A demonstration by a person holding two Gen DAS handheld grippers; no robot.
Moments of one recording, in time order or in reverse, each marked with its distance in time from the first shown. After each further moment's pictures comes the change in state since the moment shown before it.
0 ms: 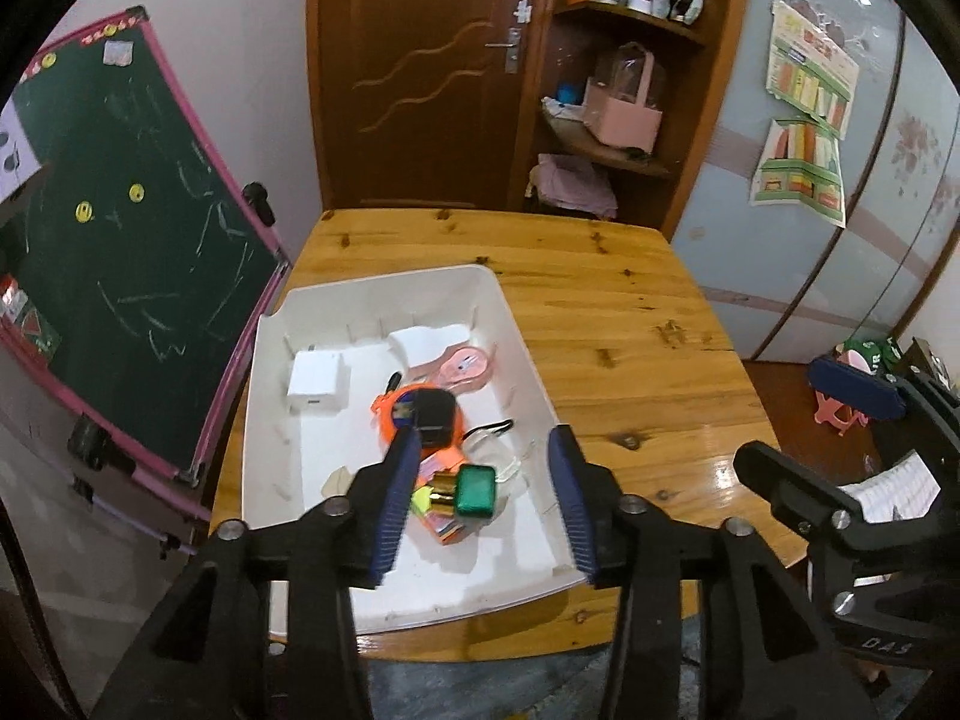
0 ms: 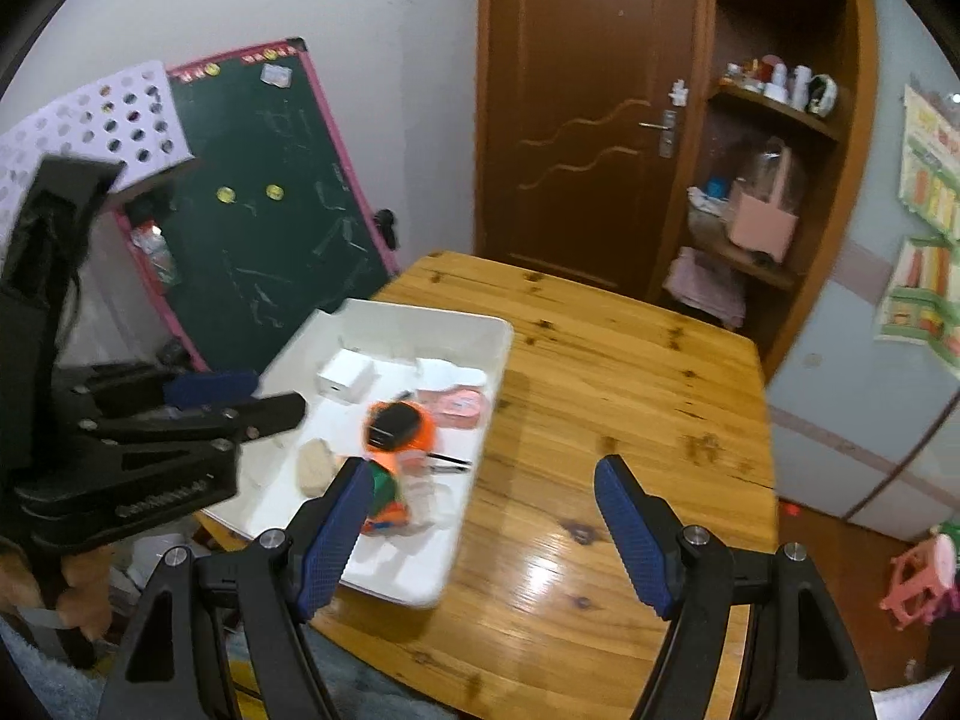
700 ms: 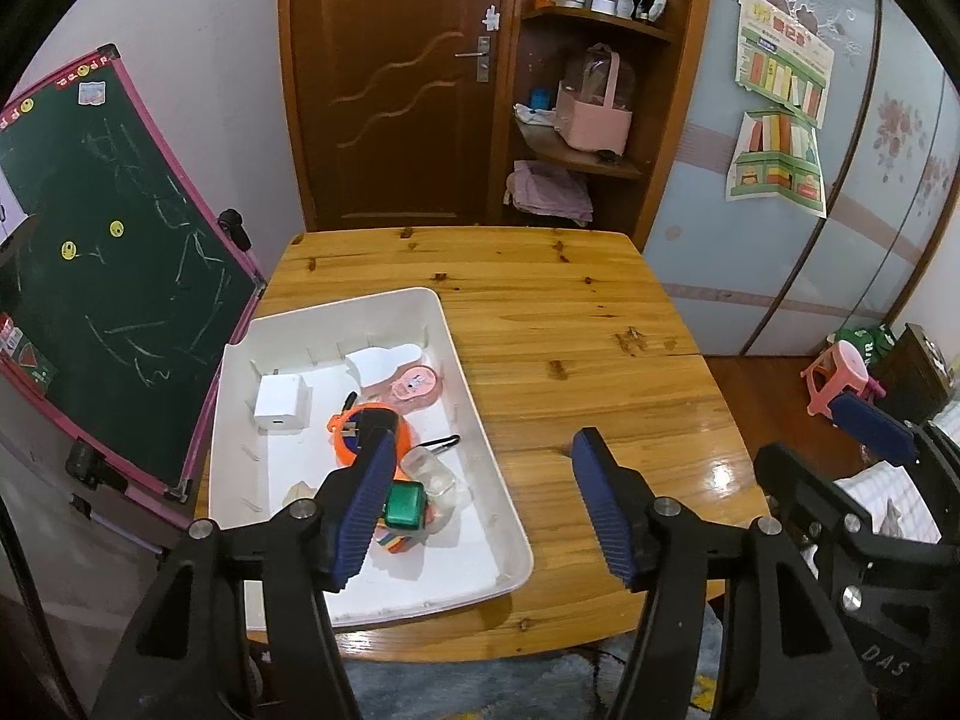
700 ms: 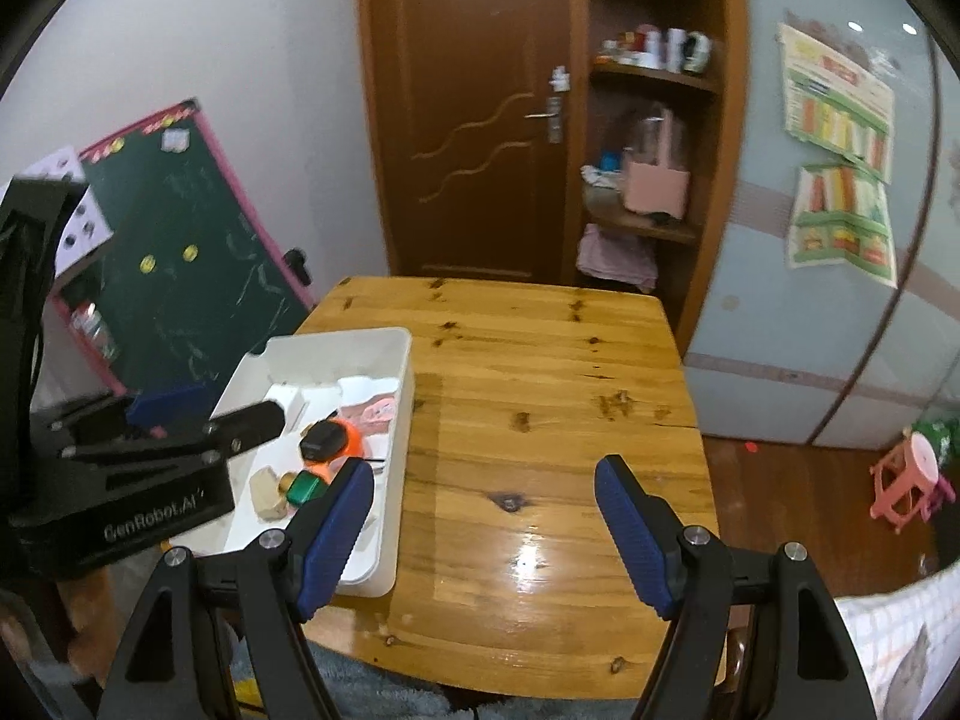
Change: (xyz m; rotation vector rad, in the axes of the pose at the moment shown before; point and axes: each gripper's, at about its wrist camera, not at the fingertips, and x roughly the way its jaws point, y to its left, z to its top) left arm -0.009 -0.050 0.008 0.039 -0.009 -0.004; right arm -0.042 -0.044 -0.020 0.234 -0.034 -0.129
